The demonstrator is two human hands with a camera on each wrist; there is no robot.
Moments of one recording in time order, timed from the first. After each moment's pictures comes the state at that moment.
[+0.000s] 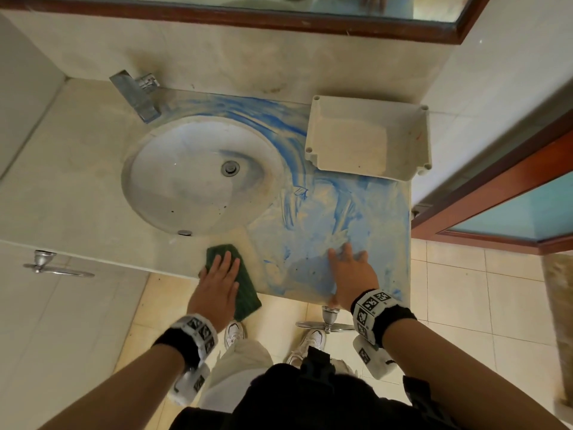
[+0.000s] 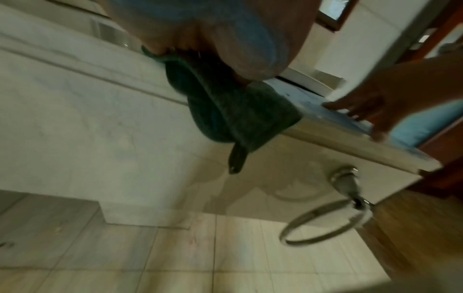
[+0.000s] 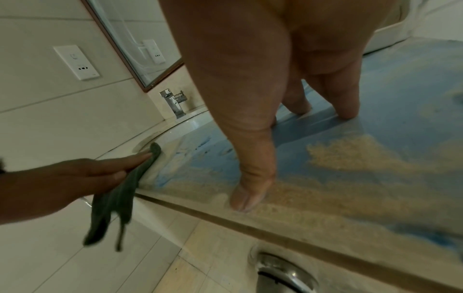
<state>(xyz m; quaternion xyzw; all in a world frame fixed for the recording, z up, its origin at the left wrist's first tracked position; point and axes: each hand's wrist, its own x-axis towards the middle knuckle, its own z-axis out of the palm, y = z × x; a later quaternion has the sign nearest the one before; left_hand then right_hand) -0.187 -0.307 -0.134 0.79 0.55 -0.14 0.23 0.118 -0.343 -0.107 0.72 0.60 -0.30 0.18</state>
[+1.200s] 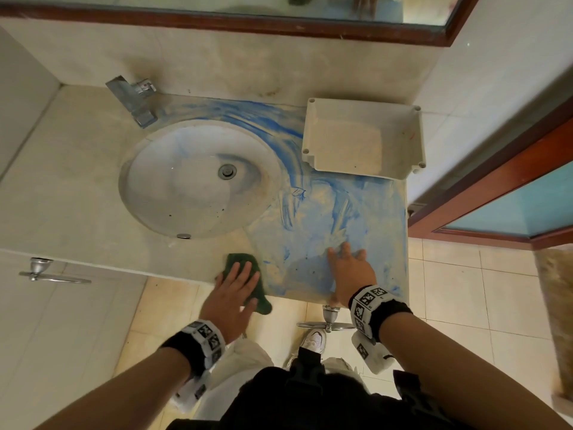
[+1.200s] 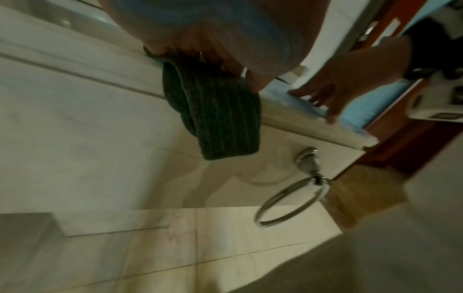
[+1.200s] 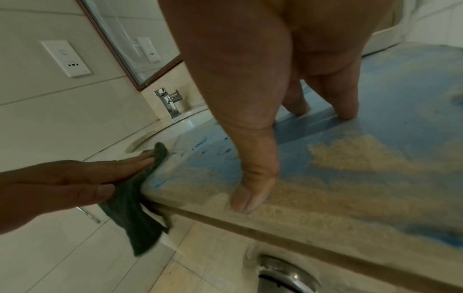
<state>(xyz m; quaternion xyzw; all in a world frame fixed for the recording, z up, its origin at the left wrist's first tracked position) -0.178 -0.322 -0.142 0.86 0.46 -0.11 0.21 0.114 -0.340 -0.103 0.73 0.59 -0.29 0.19</state>
